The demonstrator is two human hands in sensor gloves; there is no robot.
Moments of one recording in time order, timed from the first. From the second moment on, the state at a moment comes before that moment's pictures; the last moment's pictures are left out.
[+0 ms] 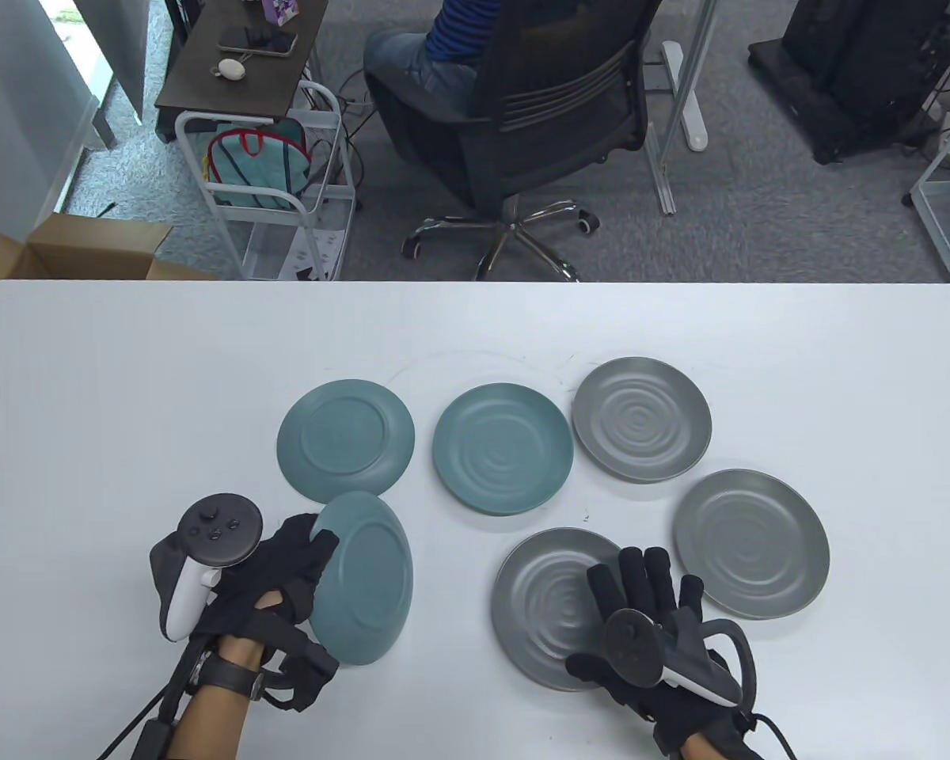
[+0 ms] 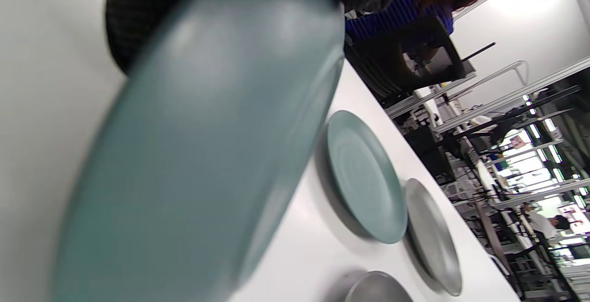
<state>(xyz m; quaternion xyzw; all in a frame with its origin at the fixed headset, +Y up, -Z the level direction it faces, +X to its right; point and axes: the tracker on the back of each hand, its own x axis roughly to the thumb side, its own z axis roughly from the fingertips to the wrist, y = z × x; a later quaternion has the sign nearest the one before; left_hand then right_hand) -0.250 -0.697 -0.203 -0.20 0.07 0.41 0.89 0.164 -0.764 -0.143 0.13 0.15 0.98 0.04</state>
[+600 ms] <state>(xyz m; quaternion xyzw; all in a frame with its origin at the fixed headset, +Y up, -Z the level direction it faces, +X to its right) -0.268 -0.774 -0.202 -0.28 0.13 0.35 0.88 0.163 -0.763 -0.143 0.13 0.15 0.98 0.03</state>
